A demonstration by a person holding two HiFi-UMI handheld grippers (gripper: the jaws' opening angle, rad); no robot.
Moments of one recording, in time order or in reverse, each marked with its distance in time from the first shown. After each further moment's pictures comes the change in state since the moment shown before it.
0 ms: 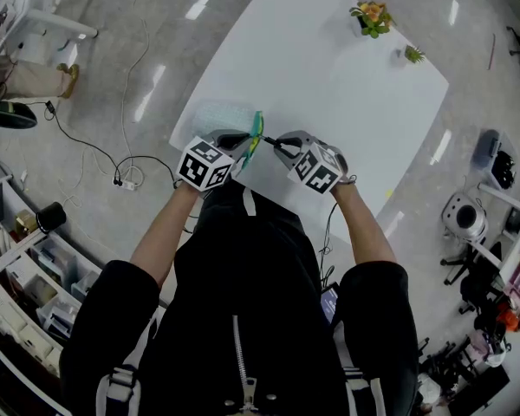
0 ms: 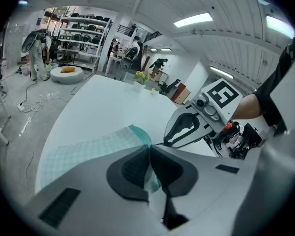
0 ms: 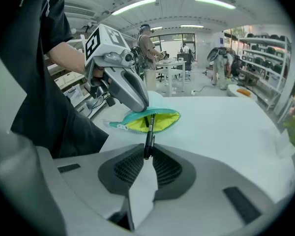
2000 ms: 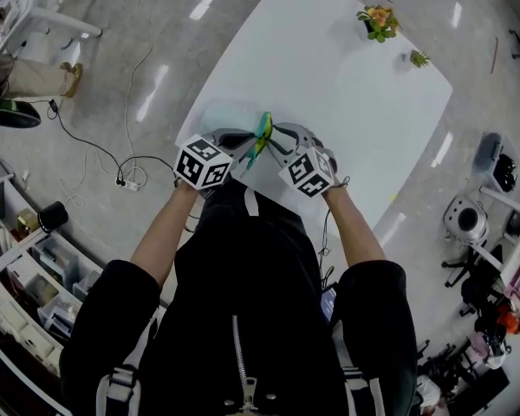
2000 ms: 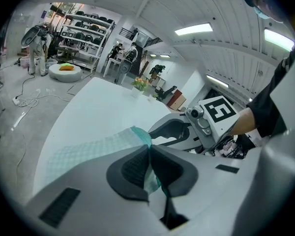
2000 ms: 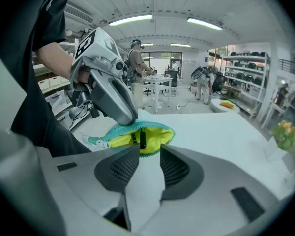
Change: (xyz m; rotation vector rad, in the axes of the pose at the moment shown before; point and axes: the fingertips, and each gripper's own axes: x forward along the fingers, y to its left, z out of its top) left arm -0.016 0.001 0.017 -0.042 -0.056 -0.074; right arm 0.012 -0.019 0.048 0.023 -0.179 -0.196
